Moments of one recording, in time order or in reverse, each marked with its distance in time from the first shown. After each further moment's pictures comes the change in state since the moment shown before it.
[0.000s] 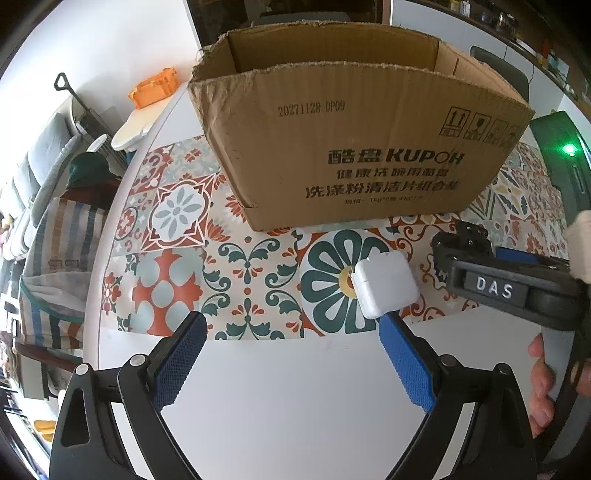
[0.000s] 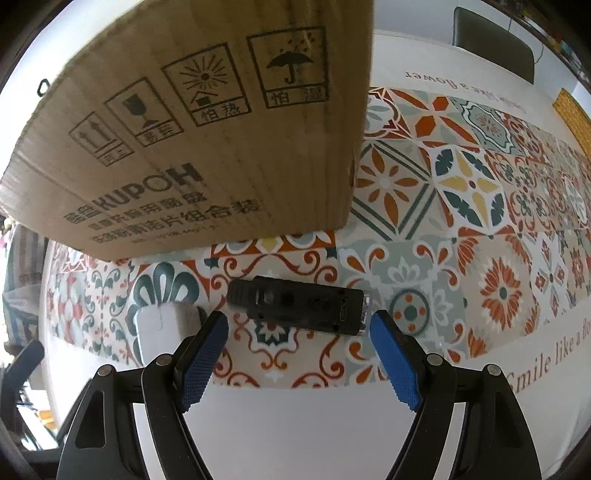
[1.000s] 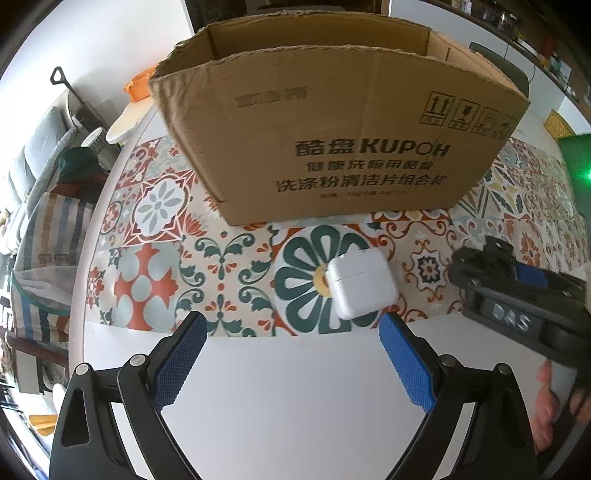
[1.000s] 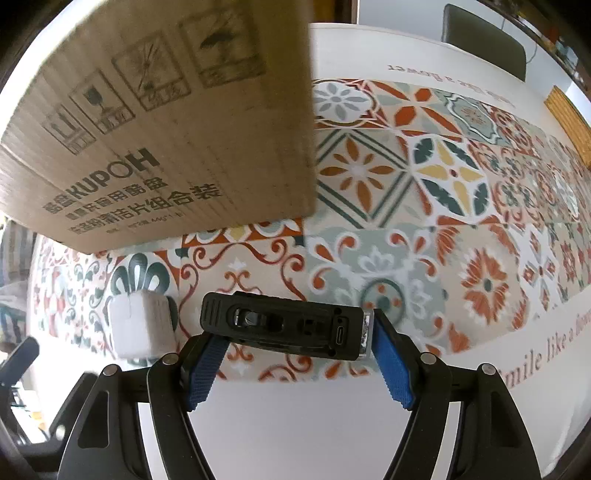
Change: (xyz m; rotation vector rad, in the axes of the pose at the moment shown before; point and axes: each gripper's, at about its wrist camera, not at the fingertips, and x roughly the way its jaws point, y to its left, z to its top) left arm 0.005 -0.022 0.002 -0.010 0.015 -0.017; right arm 0.014 -0.005 -0.007 0.005 0.003 -0.033
